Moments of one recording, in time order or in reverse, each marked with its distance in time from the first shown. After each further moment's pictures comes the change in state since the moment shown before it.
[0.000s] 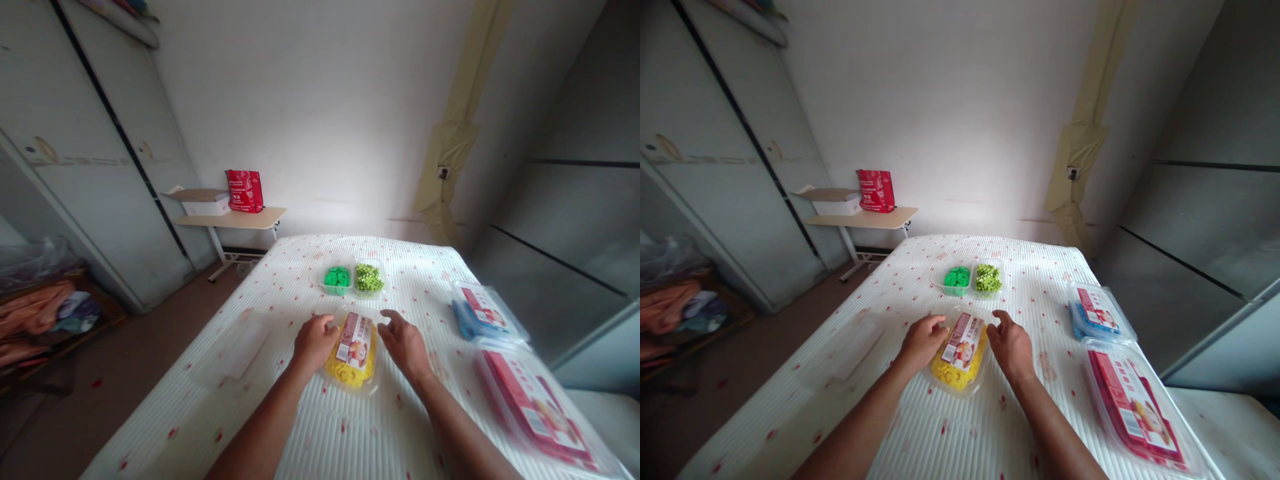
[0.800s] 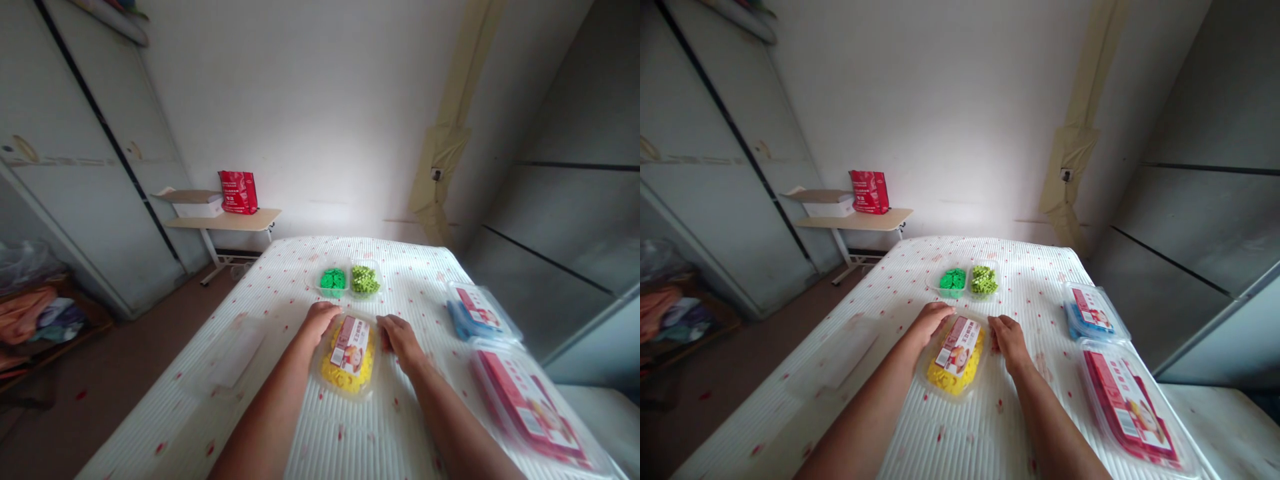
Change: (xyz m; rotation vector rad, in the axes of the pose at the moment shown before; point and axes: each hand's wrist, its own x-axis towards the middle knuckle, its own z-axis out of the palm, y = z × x) left_hand 0.054 0.005 0.024 -0.772 -0.185 -0.225; right_hand 0.015 0.002 0.011 0.741 -0.094 0.371
